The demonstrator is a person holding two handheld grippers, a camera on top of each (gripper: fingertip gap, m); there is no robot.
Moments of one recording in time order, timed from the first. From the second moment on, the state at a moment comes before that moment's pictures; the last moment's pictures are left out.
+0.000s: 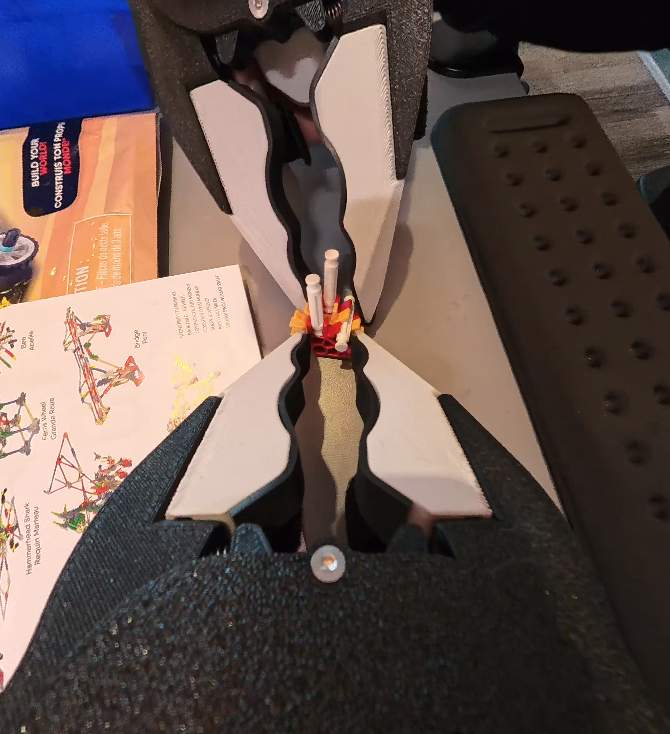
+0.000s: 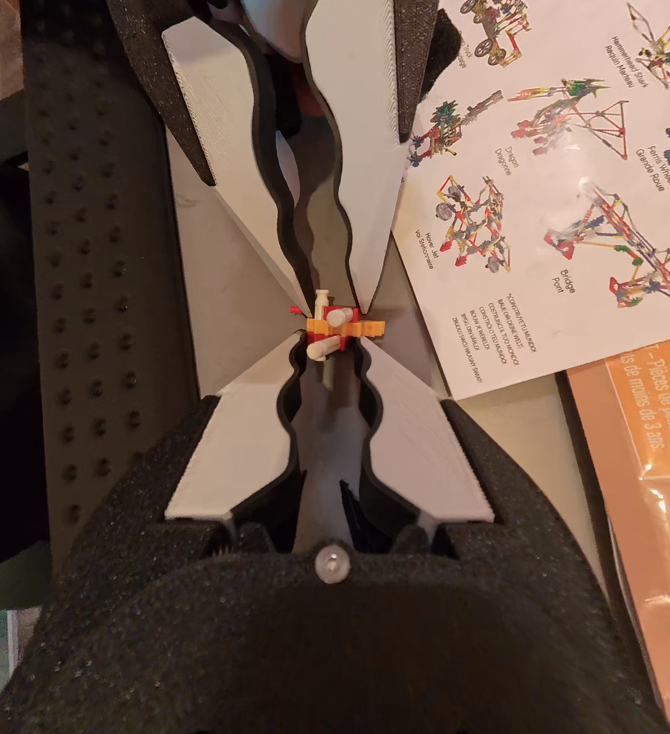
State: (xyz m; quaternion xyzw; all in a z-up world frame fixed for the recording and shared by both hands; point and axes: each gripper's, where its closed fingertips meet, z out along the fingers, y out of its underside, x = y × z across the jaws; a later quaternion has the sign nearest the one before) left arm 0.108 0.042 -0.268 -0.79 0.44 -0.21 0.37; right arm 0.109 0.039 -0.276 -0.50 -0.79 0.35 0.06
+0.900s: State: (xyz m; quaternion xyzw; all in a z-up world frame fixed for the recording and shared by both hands) left arm 0.108 0.040 -0.269 -0.79 0.45 -0.20 0.37; right arm 0.112 0.042 -0.268 -0.53 -0.73 0.42 0.09
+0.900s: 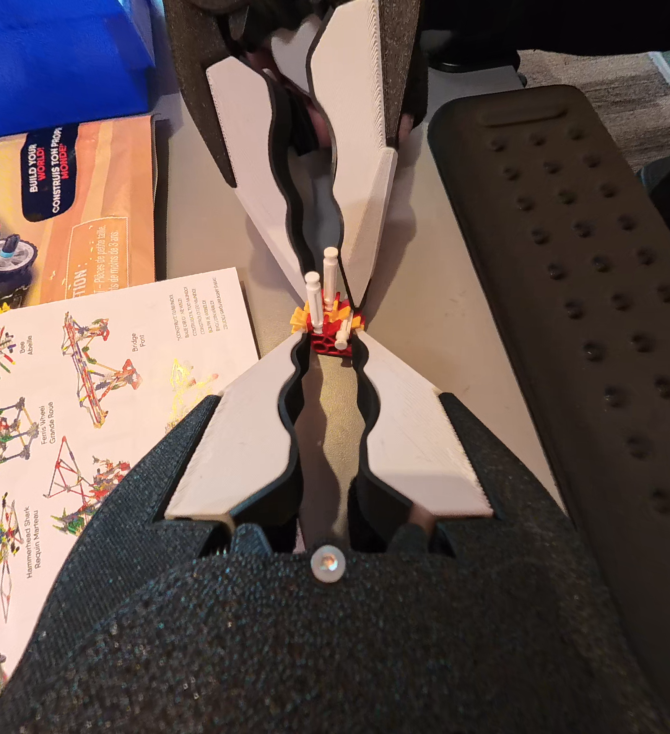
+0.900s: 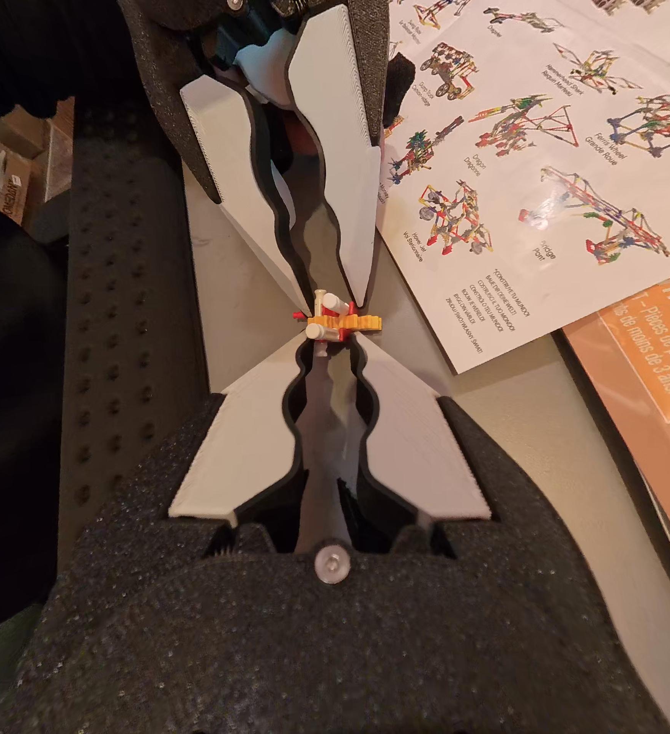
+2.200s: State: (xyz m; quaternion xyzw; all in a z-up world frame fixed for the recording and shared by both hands) left arm 0.094 0.042 -0.263 -0.79 0.46 -0.21 0.35; right arm 0.100 0.045 -0.270 -0.53 -0.79 0.31 0.05
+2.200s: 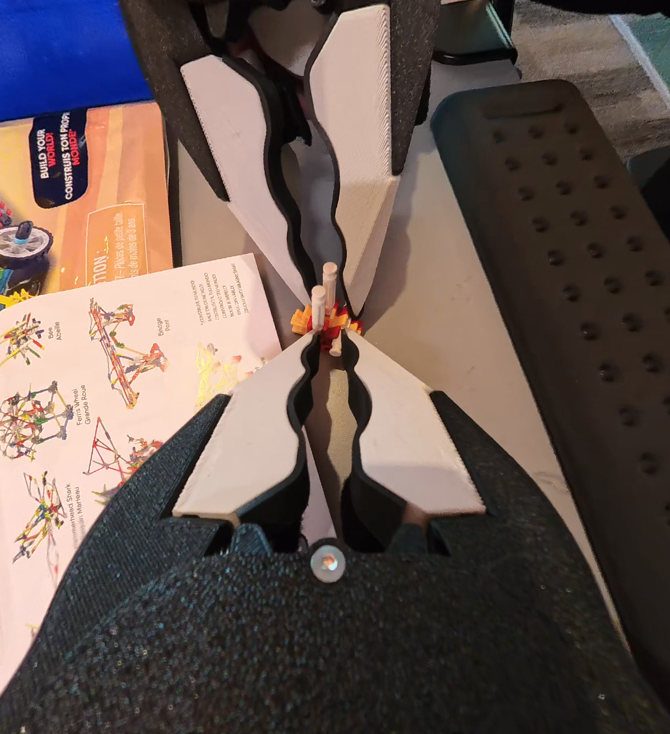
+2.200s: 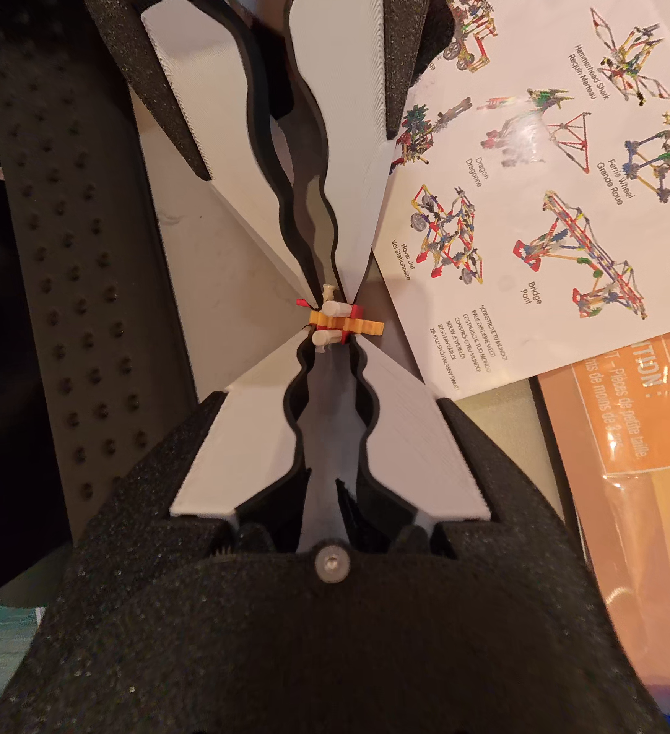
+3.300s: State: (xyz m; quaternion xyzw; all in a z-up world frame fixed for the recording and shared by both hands) left arm 0.088 0.033 -0.266 -0.78 0.49 -0.24 0.31; right arm 0.096 0.043 -0.270 -0.52 -0.80 0.30 0.04
